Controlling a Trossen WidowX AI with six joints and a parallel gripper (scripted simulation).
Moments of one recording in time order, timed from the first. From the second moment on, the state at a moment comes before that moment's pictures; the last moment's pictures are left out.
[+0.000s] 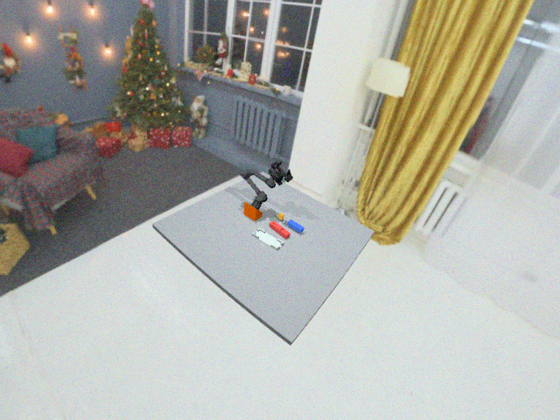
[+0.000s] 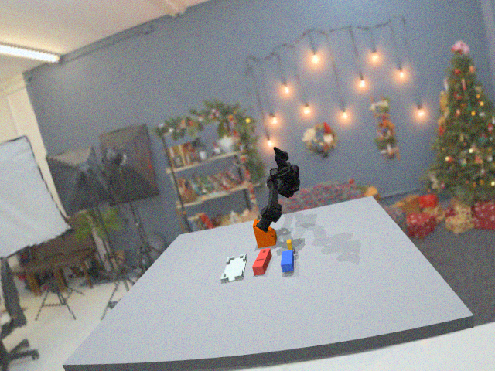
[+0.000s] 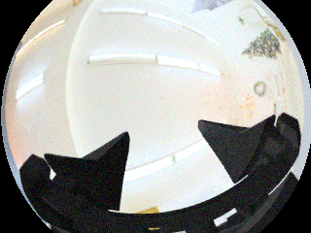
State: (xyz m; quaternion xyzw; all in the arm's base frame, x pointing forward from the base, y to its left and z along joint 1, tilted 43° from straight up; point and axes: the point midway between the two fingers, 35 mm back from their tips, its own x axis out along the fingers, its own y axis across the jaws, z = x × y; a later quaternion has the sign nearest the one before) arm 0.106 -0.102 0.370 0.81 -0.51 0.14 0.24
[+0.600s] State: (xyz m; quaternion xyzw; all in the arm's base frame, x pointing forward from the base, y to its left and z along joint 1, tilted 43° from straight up) arm 0.251 -0.059 0.359 0.59 -0.31 -0.10 0.74
